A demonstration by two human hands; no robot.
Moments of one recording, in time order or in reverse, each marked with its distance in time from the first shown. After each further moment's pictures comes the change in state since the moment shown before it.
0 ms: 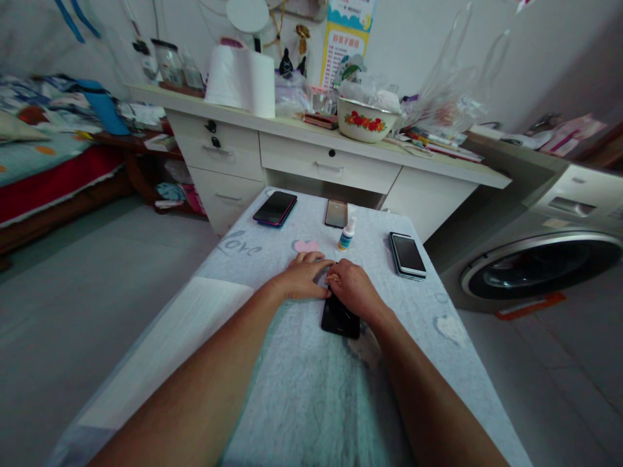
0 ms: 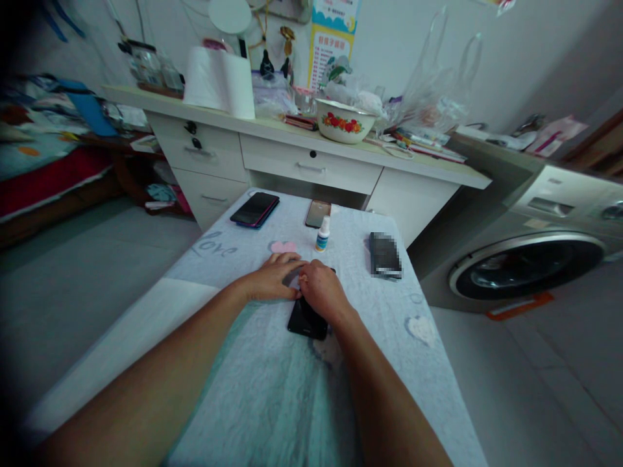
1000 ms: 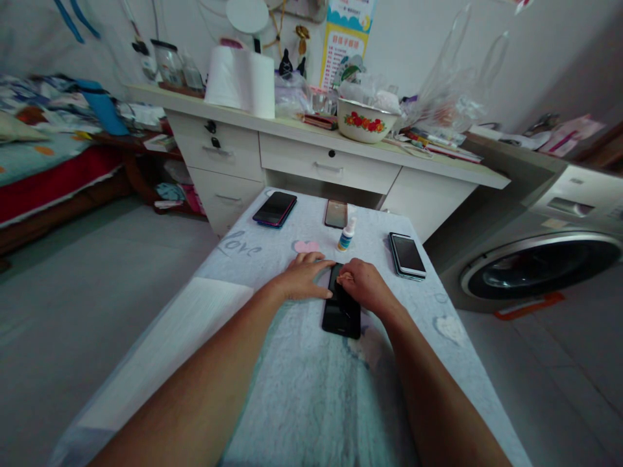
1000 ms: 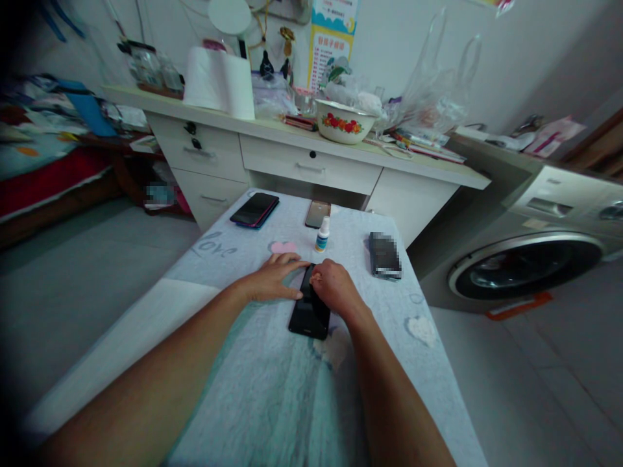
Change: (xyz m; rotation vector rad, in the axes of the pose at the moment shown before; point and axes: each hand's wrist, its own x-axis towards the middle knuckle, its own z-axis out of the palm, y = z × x) left_hand -0.001 -0.001 -0.001 0.020 -0.011 0.017; right_hand -0.003 0.022 -0.011 0.006 -0.030 0.066
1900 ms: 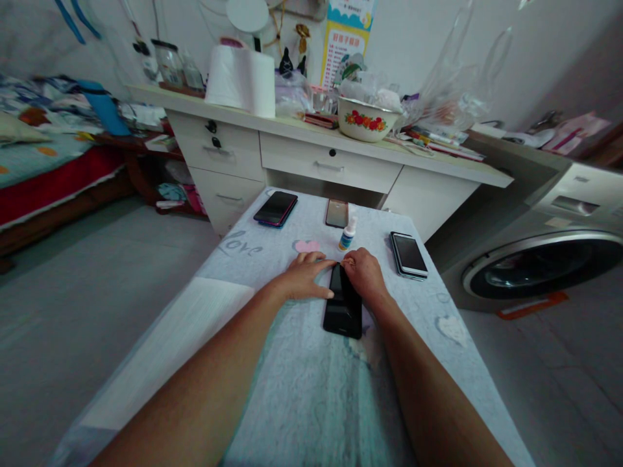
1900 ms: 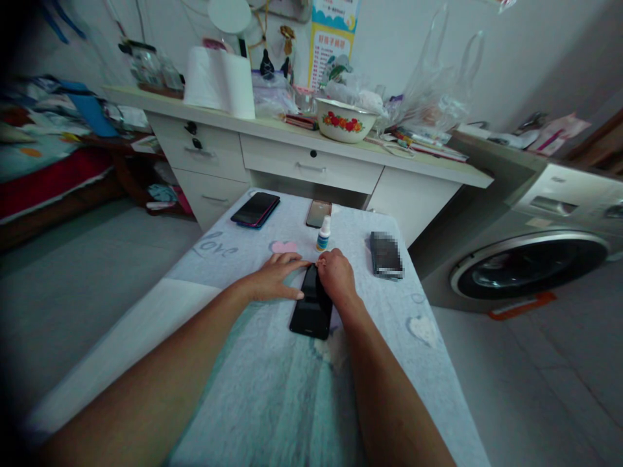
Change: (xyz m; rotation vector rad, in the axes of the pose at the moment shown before) left_hand -0.001 0.001 -0.001 0.004 0.009 -0.002; right_hand 0.024 0.009 0.016 -0.044 0.166 0.188
